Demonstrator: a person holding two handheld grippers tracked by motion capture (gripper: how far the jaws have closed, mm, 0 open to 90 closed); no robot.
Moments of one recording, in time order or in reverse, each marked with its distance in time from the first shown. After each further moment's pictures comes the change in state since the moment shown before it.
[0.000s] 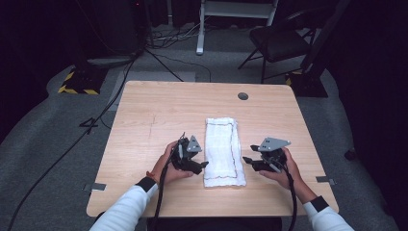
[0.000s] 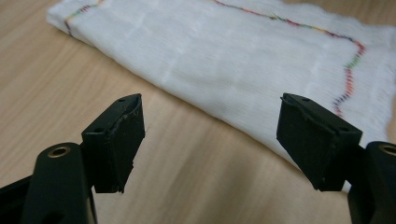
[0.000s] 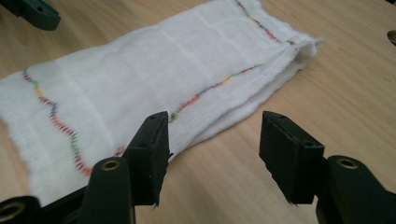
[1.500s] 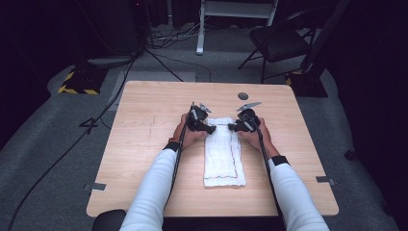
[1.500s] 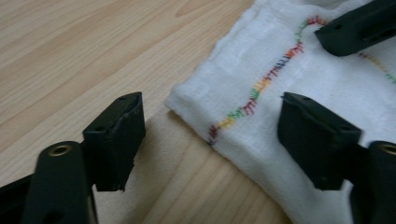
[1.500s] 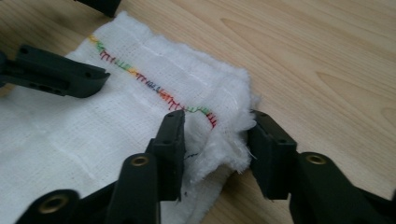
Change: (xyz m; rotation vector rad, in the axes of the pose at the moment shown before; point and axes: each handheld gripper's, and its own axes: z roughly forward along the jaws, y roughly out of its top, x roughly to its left) left arm 0.102 0.052 0.106 0.028 0.037 -0.226; right arm -0.093 0.053 0.132 0.129 0.006 0.264
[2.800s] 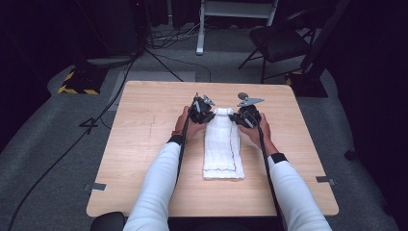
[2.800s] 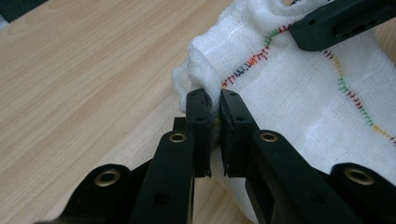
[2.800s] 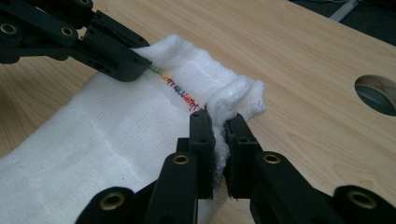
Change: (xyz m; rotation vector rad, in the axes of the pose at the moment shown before) left arm 0.000 0.034 -0.021 -0.045 0.033 0.102; right arm 0.011 0.019 -0.024 -0.143 -0.067 -0.091
